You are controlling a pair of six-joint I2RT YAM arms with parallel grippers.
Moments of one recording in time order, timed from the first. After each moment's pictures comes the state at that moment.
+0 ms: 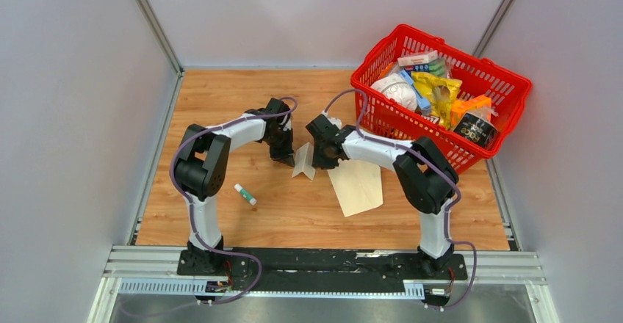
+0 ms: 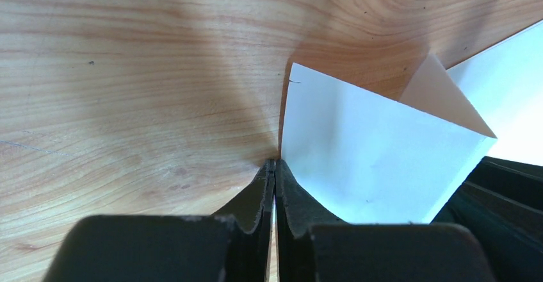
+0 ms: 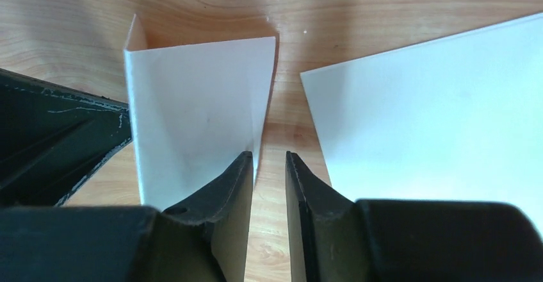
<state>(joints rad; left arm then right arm) -0.43 1.94 1.28 -0.60 0.27 -0.48 0.77 1.97 1.35 -0.48 0.09 0.81</state>
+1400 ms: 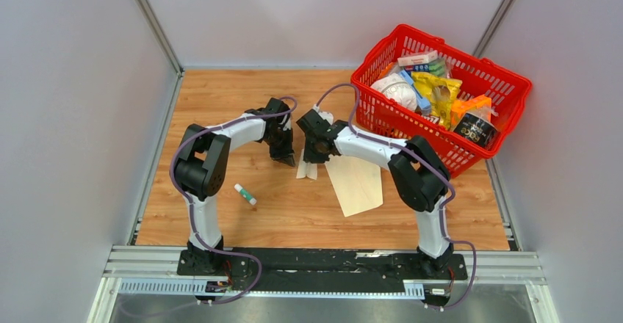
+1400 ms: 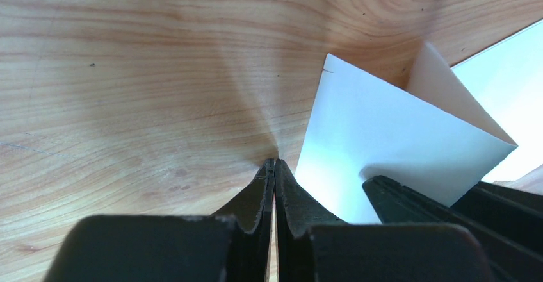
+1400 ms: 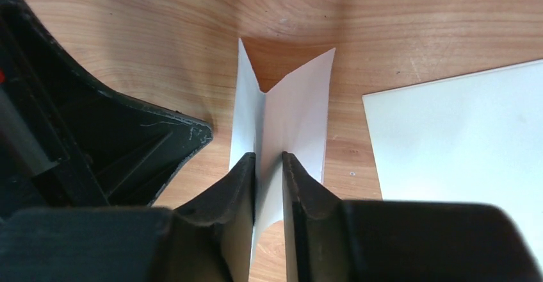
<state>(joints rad) -0.43 1.94 1.28 -0.59 0.27 -0.48 0.80 2.01 1.48 -0.52 0.12 0.83</state>
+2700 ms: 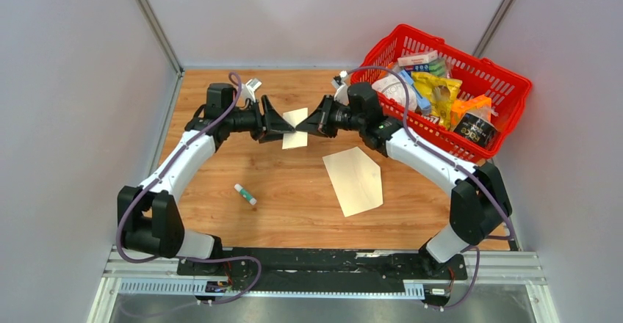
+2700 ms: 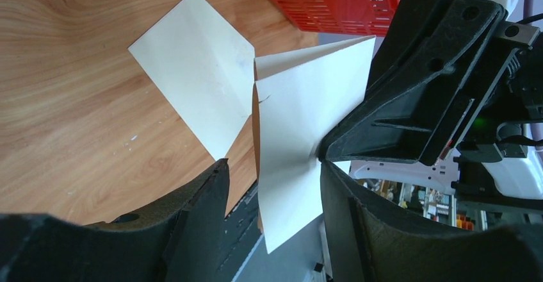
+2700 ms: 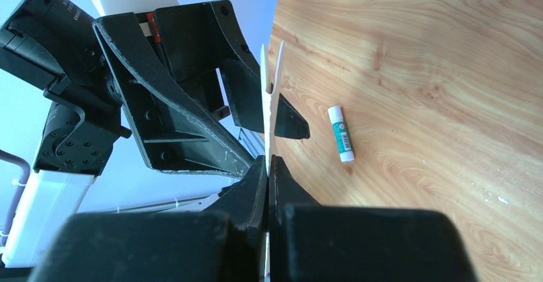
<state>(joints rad) -0.20 1.40 1.07 -0.29 0.90 -0.72 0.63 1.58 1.23 0.00 -0.50 1.02</state>
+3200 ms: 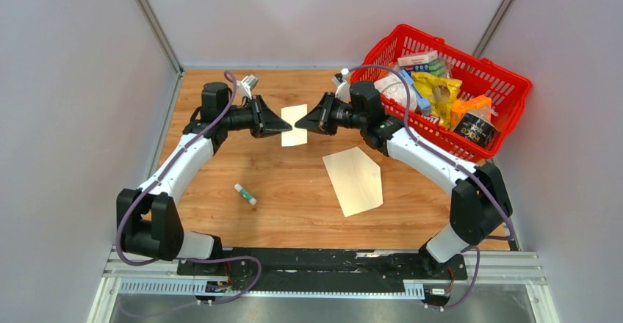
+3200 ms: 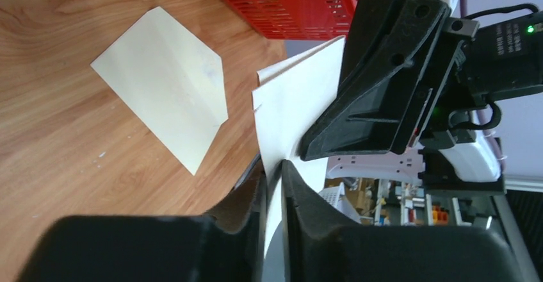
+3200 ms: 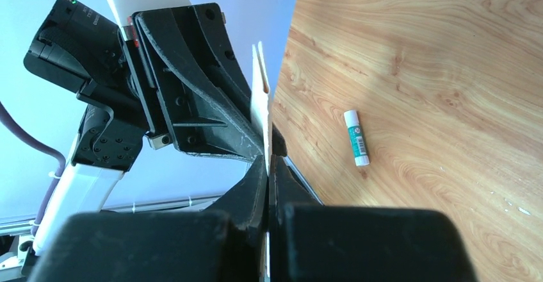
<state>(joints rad) -0.19 1.37 1.03 -0.14 0.97 -0.82 0.62 1.57 1.23 0.05 -0.53 1.07</state>
